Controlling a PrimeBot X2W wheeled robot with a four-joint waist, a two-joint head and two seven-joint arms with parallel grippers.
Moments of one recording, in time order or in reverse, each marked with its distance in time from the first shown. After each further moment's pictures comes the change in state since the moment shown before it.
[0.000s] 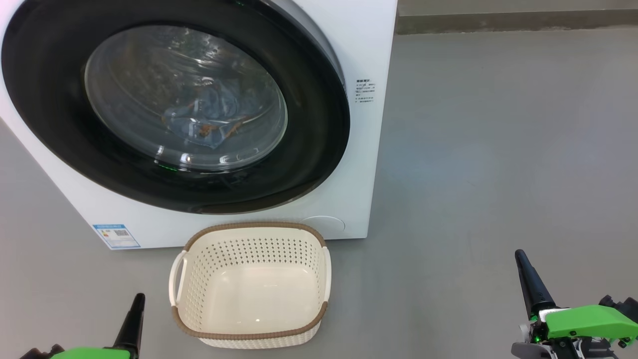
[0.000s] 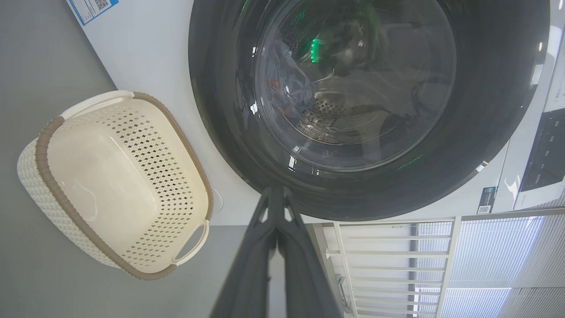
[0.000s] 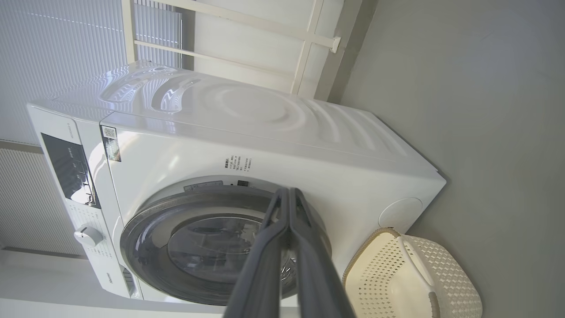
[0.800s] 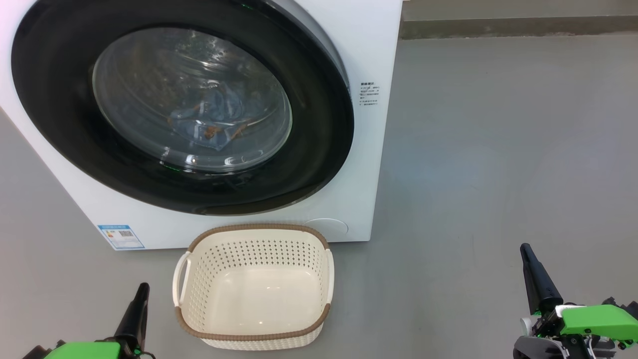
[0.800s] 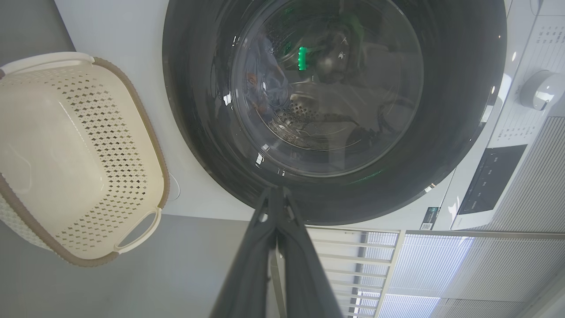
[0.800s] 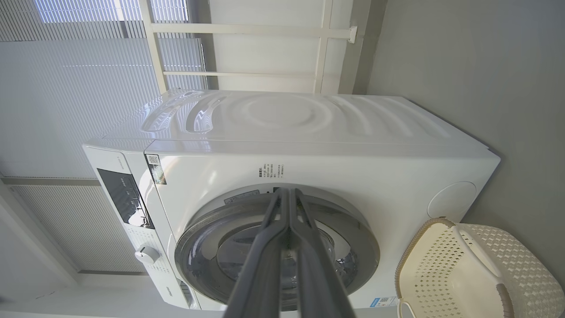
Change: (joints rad) left arm -0.021 -0.015 0.016 -0.013 -0.191 0.000 0.053; right arm 0.000 0.014 -0.032 -0.034 0.201 0.000 0.053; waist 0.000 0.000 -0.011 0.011
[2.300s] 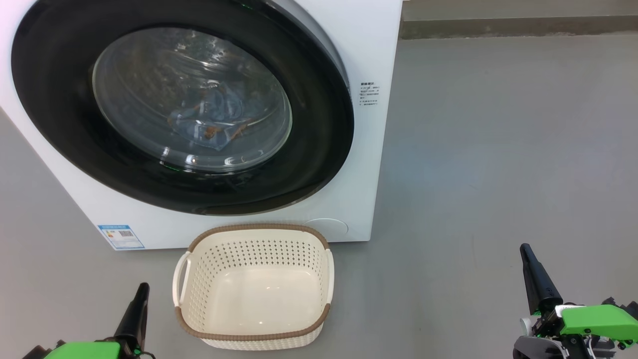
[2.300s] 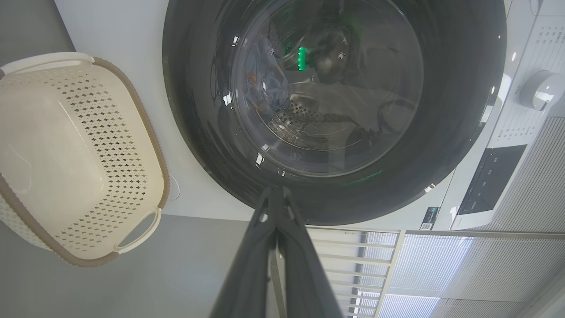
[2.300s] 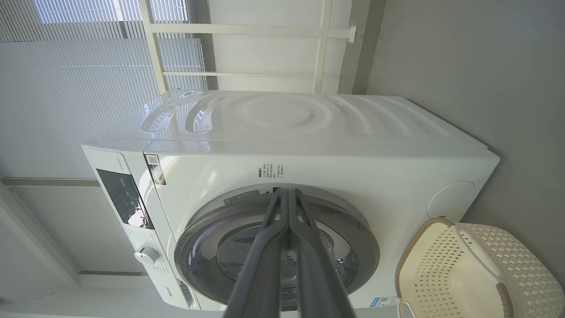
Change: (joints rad) left arm 0.000 0.000 0.001 0.000 0.000 0.000 0.000; right arm 0.000 0.001 0.000 0.000 0.000 -0.002 0.000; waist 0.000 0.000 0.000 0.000
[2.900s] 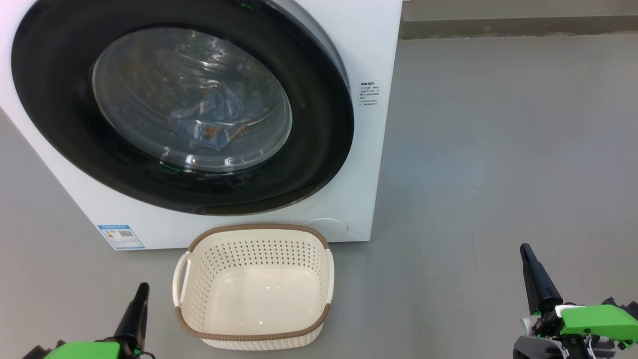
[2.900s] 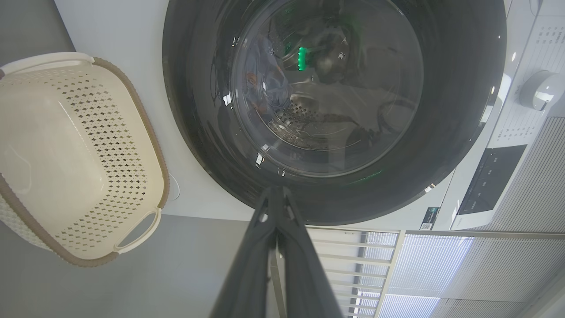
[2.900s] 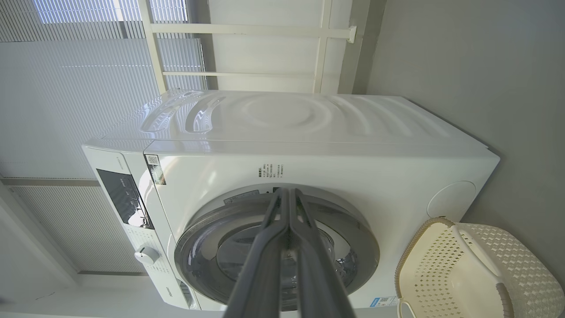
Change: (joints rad) left arm 0.000 0.000 0.000 0.000 0.000 0.000 0.000; right arm 0.000 0.000 0.000 0.000 0.000 0.000 0.000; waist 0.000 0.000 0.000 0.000
